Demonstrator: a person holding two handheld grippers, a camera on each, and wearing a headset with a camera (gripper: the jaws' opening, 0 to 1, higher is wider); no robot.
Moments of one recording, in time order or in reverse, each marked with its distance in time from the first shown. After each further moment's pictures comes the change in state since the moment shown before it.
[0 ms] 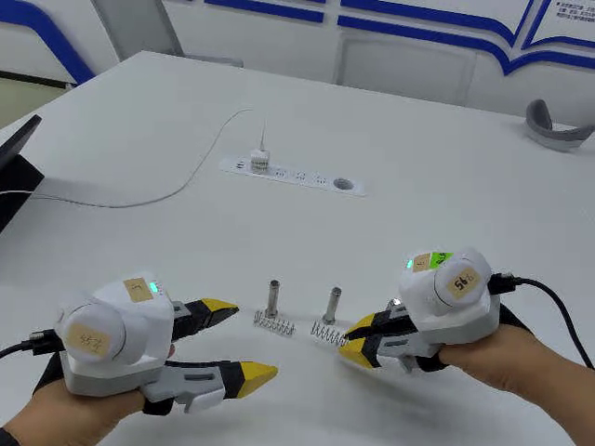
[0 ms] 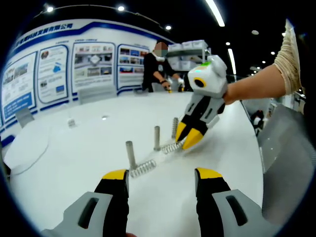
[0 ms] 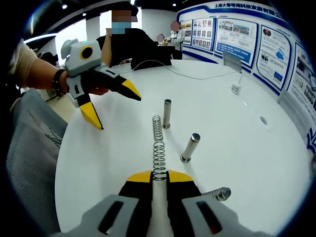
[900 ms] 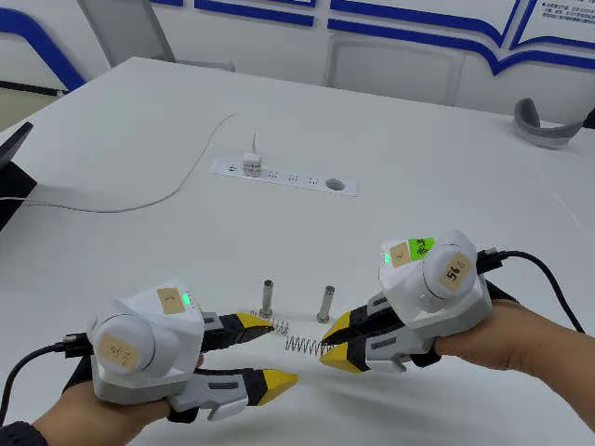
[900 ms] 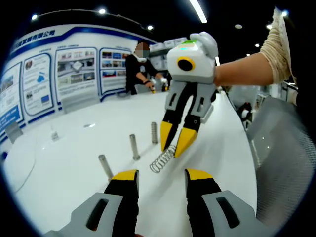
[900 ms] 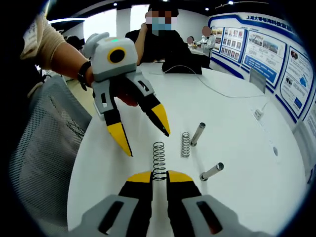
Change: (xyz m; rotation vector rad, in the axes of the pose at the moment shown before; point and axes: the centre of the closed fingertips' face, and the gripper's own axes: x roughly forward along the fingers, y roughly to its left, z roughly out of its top) left arm 0.016 -0.037 0.010 0.098 0.001 -0.115; right arm -0.009 0.039 0.026 -0.207 0.016 0.148
